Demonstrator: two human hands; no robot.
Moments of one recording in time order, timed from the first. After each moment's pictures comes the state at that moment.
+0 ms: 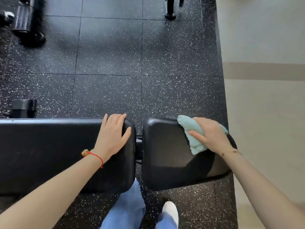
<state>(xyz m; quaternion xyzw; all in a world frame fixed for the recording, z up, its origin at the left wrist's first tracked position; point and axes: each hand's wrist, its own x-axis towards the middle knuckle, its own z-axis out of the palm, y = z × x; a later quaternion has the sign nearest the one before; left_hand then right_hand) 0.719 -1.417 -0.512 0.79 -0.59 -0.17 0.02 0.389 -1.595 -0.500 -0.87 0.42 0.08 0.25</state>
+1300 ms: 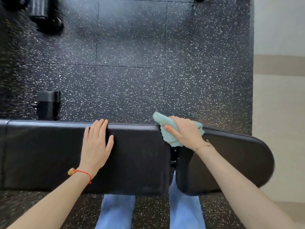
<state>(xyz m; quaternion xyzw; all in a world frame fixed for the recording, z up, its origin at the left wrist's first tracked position) 0.855 -1.338 -0.487 0.84 -0.50 -0.19 -0.05 0.604 -1.548 -0.506 -0.84 0.37 0.14 0.37</state>
